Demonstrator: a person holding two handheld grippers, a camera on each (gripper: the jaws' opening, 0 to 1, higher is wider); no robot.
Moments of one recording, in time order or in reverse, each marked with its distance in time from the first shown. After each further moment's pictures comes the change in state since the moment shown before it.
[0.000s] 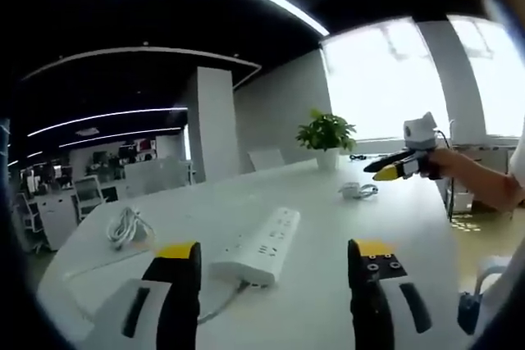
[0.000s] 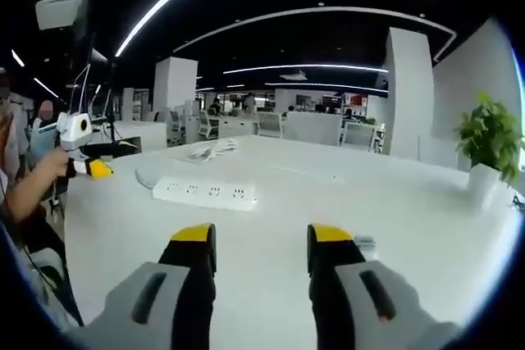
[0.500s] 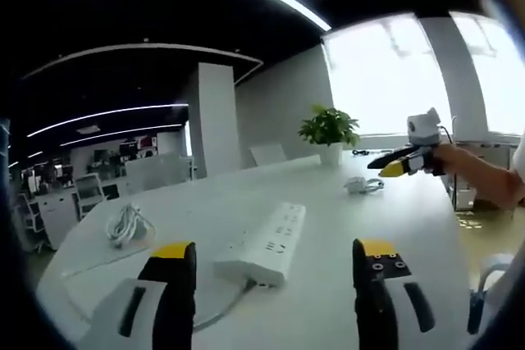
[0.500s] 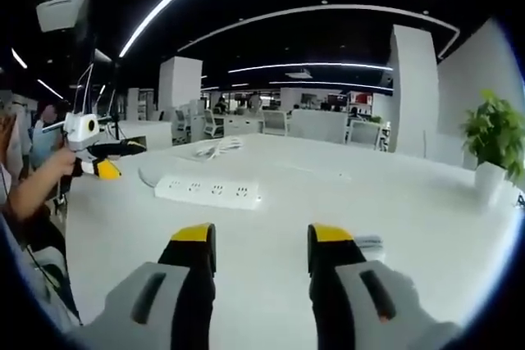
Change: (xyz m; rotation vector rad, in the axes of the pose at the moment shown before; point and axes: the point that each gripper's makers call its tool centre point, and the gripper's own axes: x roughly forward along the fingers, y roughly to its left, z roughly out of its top) left arm 0.012 0.009 -0.006 0.002 0.020 0.005; right arm 0.009 0.000 -0.005 0.008 0.013 0.038
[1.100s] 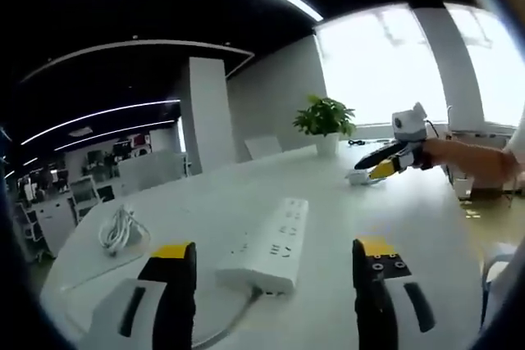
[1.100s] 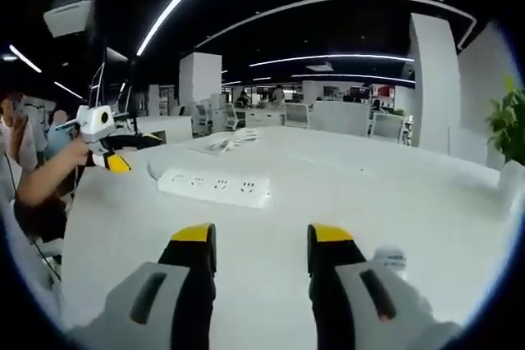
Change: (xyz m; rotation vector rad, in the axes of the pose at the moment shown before) left arm 0.021 0.003 -0.001 0.037 0.044 -0.027; right arm 0.038 -0.004 -0.010 -0.011 0.021 0.137
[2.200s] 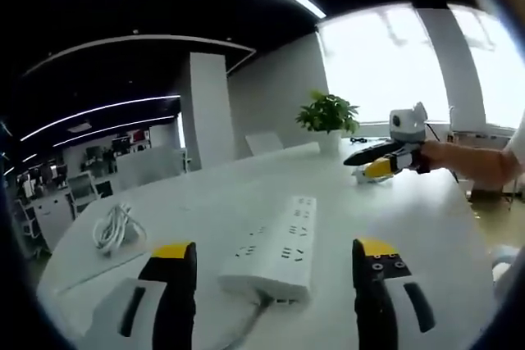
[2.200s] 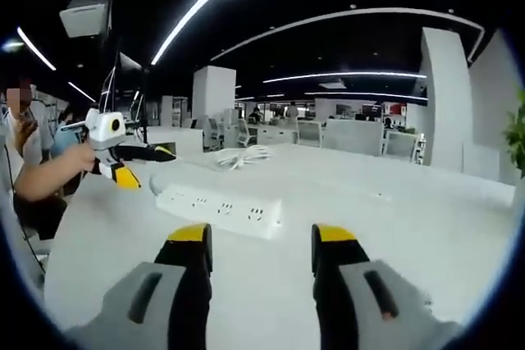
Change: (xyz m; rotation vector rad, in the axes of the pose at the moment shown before) left arm 0.022 0.014 -0.005 -0.016 0.023 -0.001; right arm 0.040 0.004 0.022 -0.028 -0.101 0.052
